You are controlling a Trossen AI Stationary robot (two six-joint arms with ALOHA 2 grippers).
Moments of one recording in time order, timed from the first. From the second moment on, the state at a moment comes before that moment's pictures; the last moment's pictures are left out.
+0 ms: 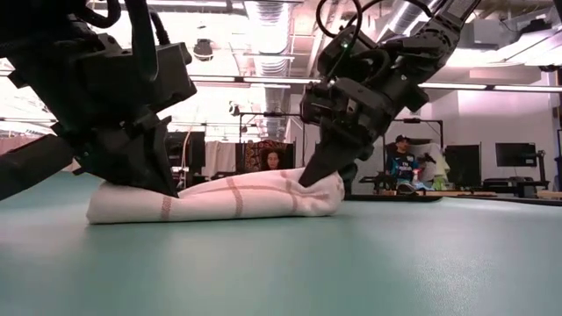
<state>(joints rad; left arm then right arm) -0.59 1.89 1.04 -0.59 -0.62 -0.22 -0.07 1.78 0.89 0.15 -0.31 0.27</state>
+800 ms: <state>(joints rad) -0.59 1.89 1.04 -0.59 -0.62 -0.24 0.13 1.68 0.89 0.05 -0.05 -0.26</state>
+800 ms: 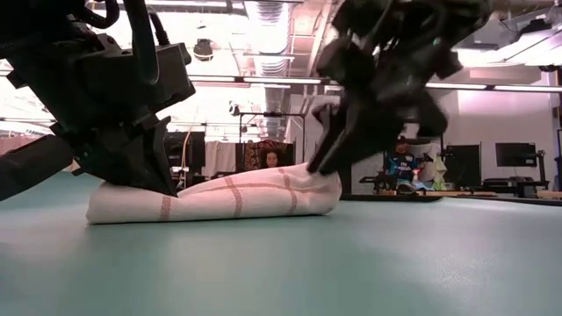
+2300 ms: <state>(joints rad) -0.65 1.89 1.03 -0.73 -0.63 -0.31 0.03 1.65 0.89 0.19 -0.13 -0.37</state>
